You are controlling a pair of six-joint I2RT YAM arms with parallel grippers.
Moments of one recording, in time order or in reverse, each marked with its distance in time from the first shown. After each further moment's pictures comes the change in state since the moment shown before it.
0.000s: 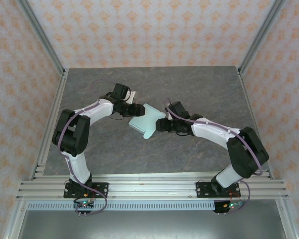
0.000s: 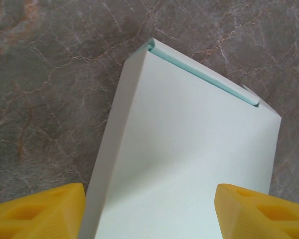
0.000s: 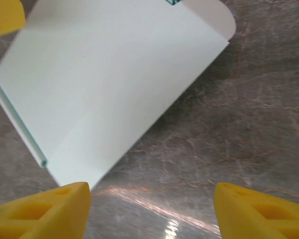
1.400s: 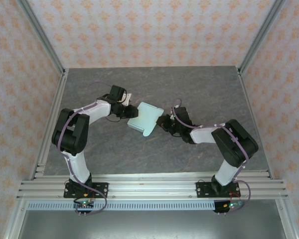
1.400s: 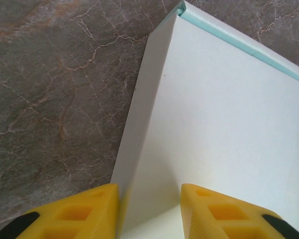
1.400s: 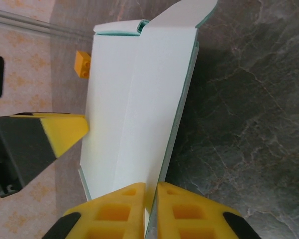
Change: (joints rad) left arm 0.042 0.009 -0.050 0.011 0.011 -0.004; right arm -0.043 0.150 -0.233 0.762 -0.127 0.510
